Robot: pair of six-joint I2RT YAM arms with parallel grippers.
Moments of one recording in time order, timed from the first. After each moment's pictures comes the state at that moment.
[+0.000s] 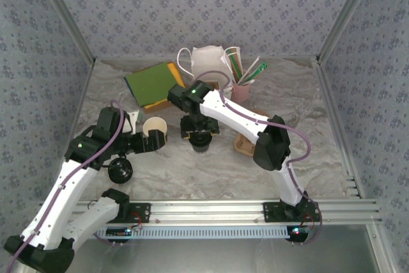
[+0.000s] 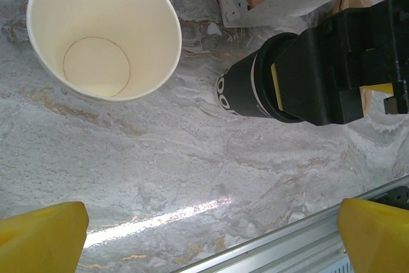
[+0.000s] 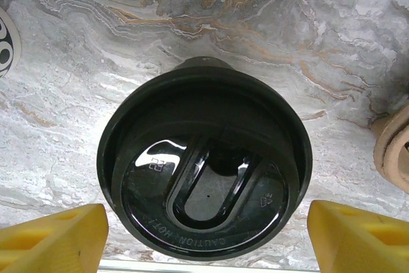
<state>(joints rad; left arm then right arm) -0.40 0.81 0.98 -1.06 0.28 -0.51 0.93 2.13 2.09 -1.49 0.04 0.79</state>
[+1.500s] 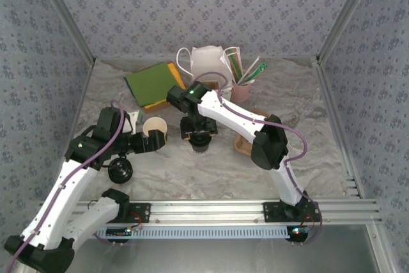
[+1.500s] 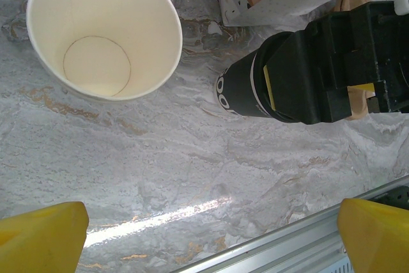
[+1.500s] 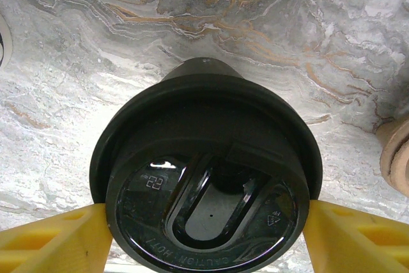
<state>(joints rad) -0.40 0.81 0.97 -1.06 0.28 -0.51 0.93 2.15 2.10 -1.49 0.04 0.78</state>
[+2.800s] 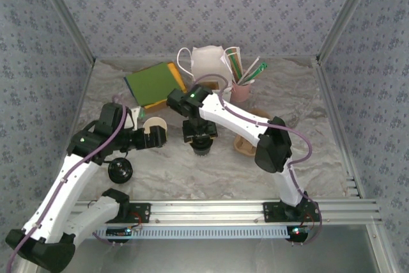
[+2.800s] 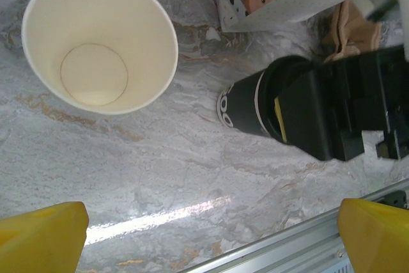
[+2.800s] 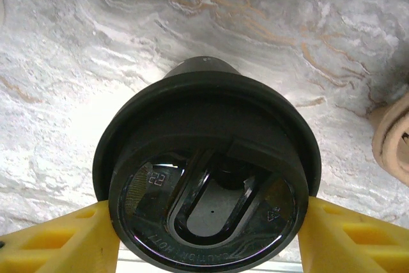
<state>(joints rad) -0.40 0.87 1.02 -1.05 0.28 -0.52 0.96 2.08 2.02 -1.49 0.05 0.77</state>
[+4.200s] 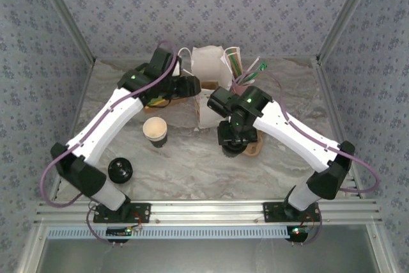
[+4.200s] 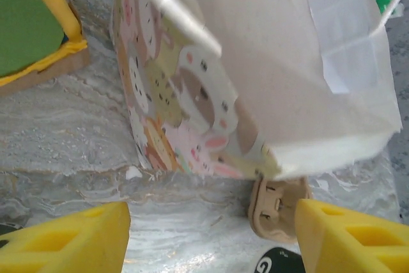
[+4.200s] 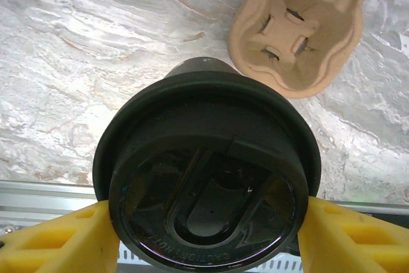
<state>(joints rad) -0.62 1.58 1.73 -0.95 0.06 -0.64 0.89 1.55 1.67 -1.57 0.09 0.80</state>
